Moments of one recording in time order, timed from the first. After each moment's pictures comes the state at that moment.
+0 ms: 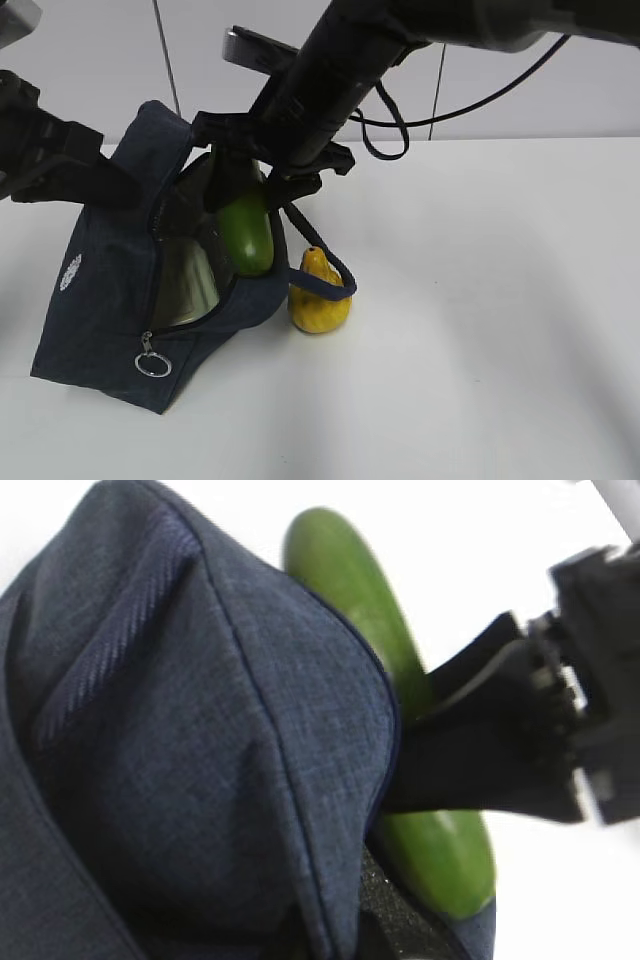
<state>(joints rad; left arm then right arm) -0.17 1.36 -0.98 -0.71 0.79 0.55 0.53 2.11 -1.88 0.51 1.01 -0.02</state>
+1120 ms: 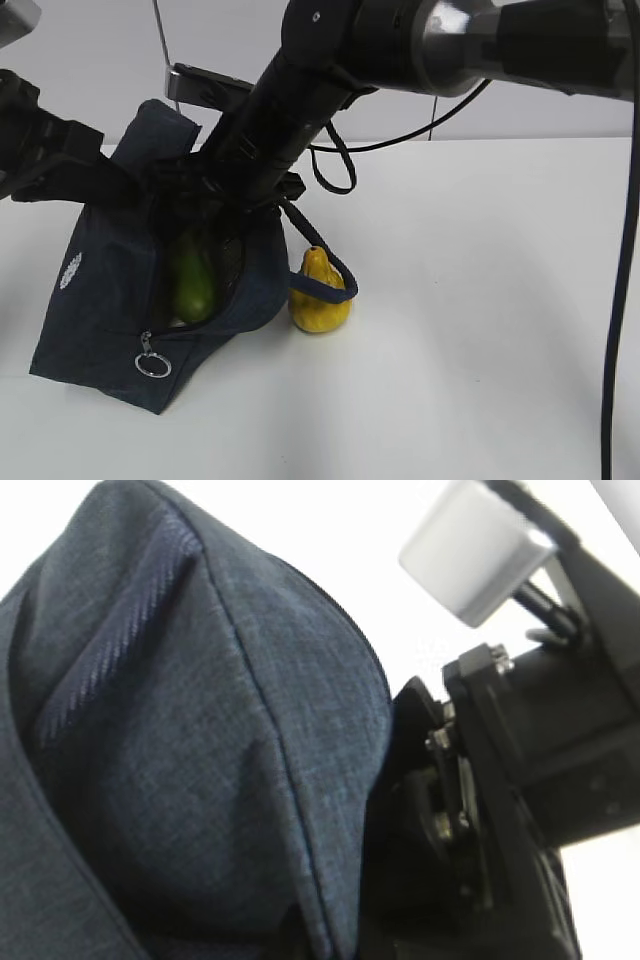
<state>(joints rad) -0.17 1.36 -0.98 -0.71 0.79 0.55 0.60 2.18 -1.90 0.58 0.97 -0.18</state>
